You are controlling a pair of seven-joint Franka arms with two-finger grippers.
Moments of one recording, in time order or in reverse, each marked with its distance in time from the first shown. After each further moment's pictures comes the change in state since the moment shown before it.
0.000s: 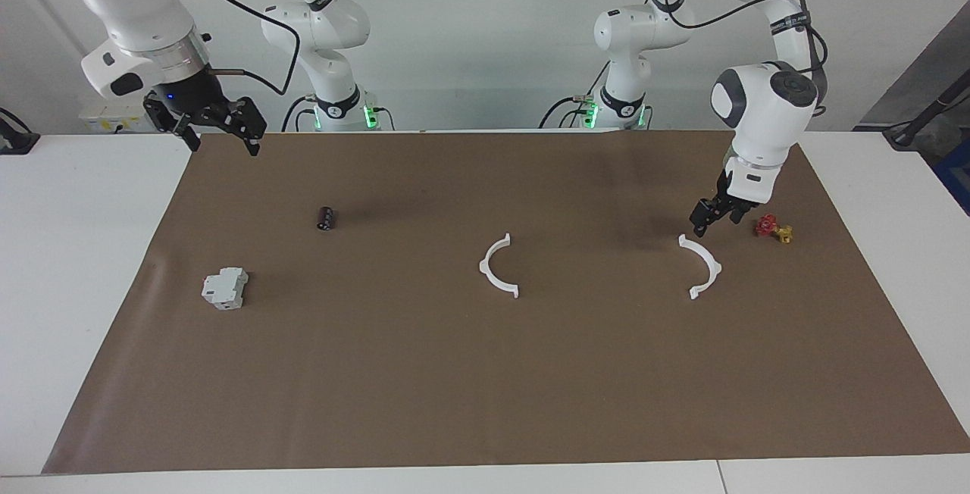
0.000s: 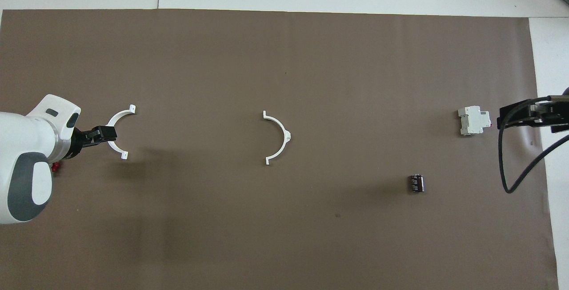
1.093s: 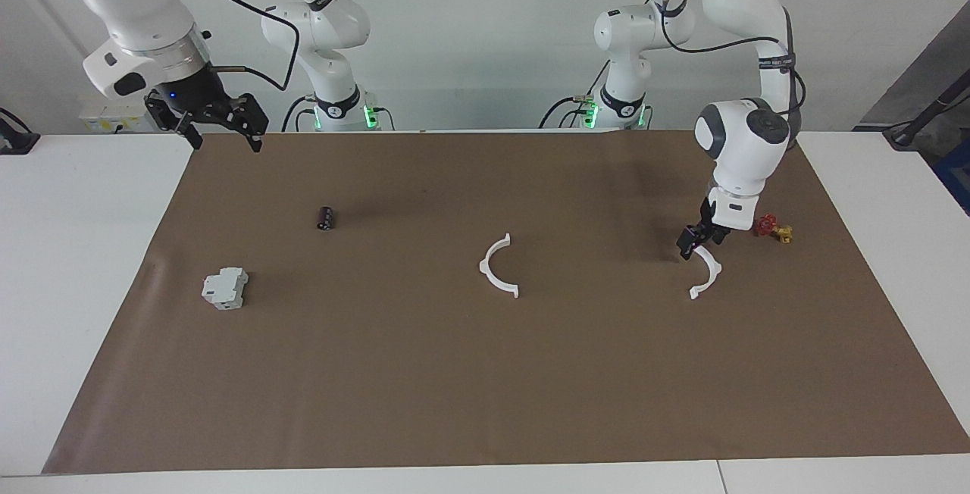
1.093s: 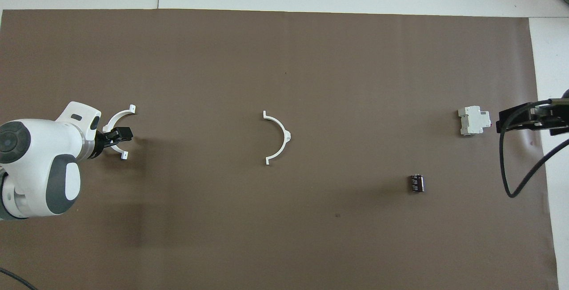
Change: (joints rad) left arm 0.000 0.130 -0.009 -0.037 0.000 0.176 -0.083; right arm -0.001 0.000 -0.001 0.004 0.016 -0.022 -0.007
